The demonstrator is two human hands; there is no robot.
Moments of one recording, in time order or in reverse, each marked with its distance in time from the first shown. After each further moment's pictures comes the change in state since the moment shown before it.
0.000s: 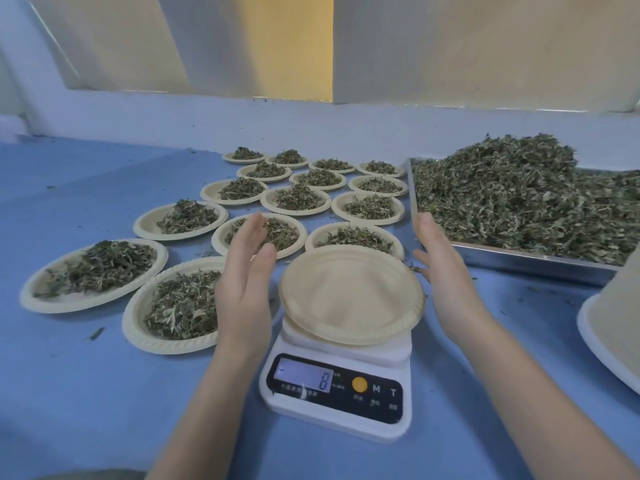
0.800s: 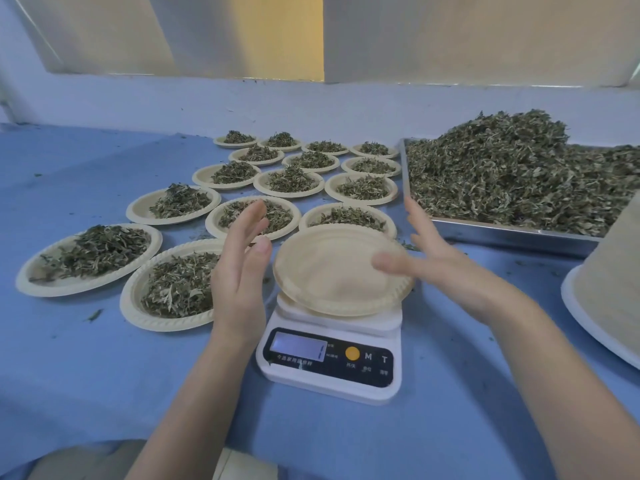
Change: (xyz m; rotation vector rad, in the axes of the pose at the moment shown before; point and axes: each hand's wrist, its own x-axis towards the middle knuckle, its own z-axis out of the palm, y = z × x) left_hand -0.007 -0.005 -0.005 0.043 -0.087 0.076; right_hand -0.022 -0.011 -0.028 -0.272 -0.401 0.031
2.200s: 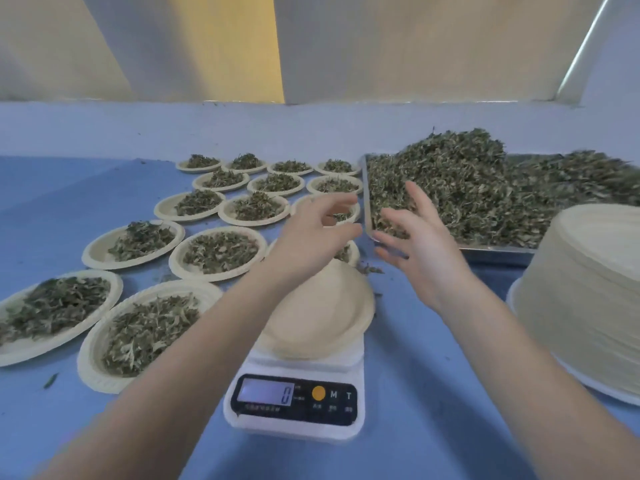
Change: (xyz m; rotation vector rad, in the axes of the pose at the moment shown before) left_hand 0.076 0.064 0.097 0.264 -0.530 -0.221; right_hand 0.025 -0.029 -0.030 0.606 0.448 -0.013
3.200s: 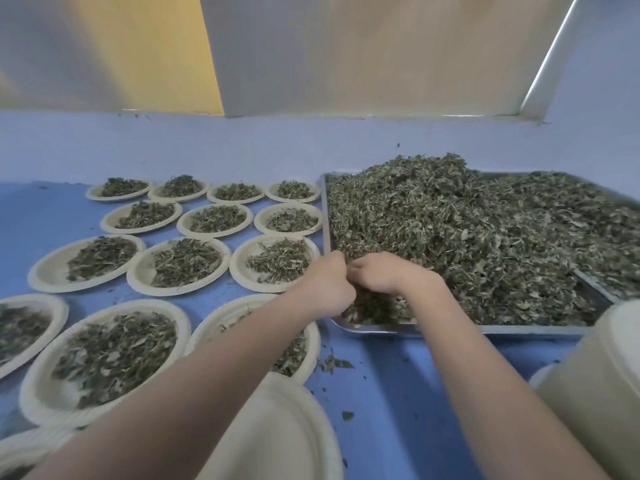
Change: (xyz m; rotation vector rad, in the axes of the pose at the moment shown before) left_hand 0.159 -0.036 0.081 0.477 -0.357 -0.176; right_hand 0.199 0.027 -0.046 -1.528 -0.427 0.166
